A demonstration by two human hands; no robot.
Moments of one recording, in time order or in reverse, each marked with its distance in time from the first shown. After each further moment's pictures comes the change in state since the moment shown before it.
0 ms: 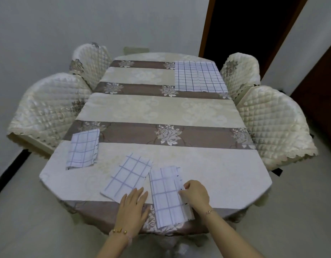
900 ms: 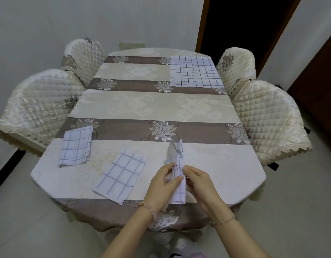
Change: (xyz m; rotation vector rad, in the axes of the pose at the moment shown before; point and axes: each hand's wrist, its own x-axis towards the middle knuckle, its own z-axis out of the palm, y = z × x) left_hand 0.014 0.115 -0.092 -1.177 0.110 0.037; right_hand -0.041 -0.013 -0.056 1.001 -0.201 -0.089
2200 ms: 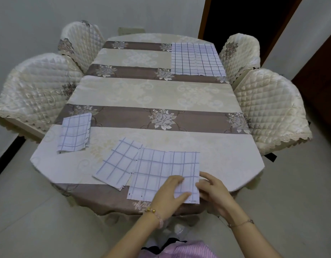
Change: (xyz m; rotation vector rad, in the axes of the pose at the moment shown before) left_hand -0.026 -0.054 0.032 0.338 -0.113 0.102; right_hand -0.017 0.036 -0.058 -0.069 -0.012 0.179
